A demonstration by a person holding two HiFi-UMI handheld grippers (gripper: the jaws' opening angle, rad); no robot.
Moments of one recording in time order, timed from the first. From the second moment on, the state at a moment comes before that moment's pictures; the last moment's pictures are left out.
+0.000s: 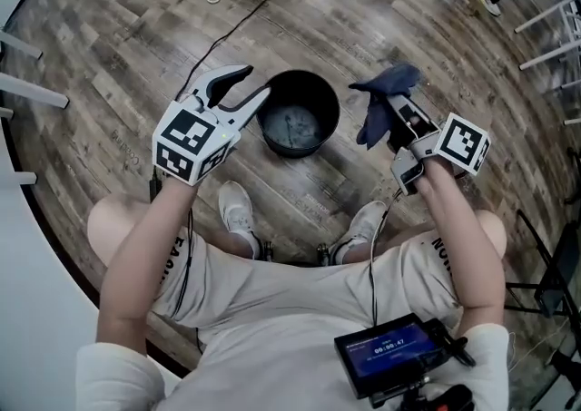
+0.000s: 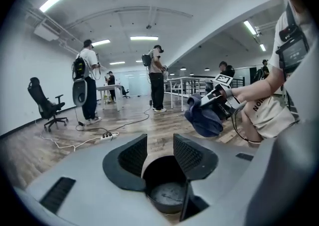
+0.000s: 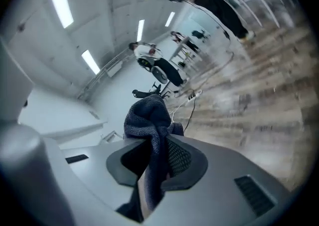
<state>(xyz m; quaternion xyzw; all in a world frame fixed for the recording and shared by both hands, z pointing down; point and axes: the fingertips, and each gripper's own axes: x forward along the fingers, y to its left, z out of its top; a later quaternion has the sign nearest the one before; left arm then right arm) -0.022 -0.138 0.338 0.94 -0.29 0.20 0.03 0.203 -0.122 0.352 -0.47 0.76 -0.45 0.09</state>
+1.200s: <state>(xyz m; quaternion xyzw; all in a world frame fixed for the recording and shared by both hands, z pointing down) 0.037 -0.106 0.378 0.95 -0.20 0.21 0.10 0.148 -0.105 0.364 -0.42 0.83 -0.35 -0.07</state>
